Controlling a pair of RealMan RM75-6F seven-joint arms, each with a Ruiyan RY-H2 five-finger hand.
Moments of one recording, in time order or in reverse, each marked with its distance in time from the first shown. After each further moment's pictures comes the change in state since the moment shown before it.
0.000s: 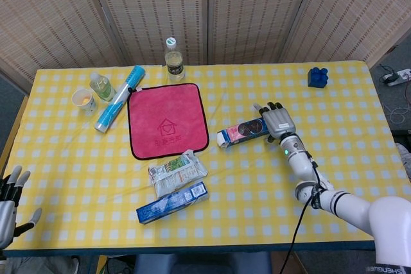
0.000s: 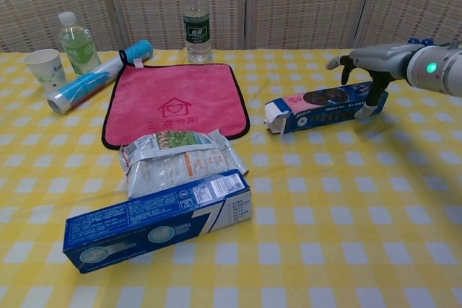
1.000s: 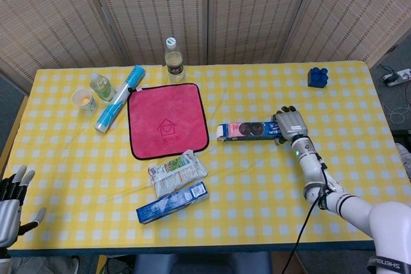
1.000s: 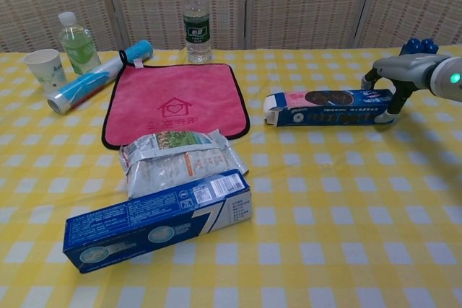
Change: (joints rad) left arm -0.010 -0.007 -0.001 -0.015 -0.005 -0.016 0.025; right arm -0.053 -0.022 -0.006 0.104 -0.063 -0.035 0.090
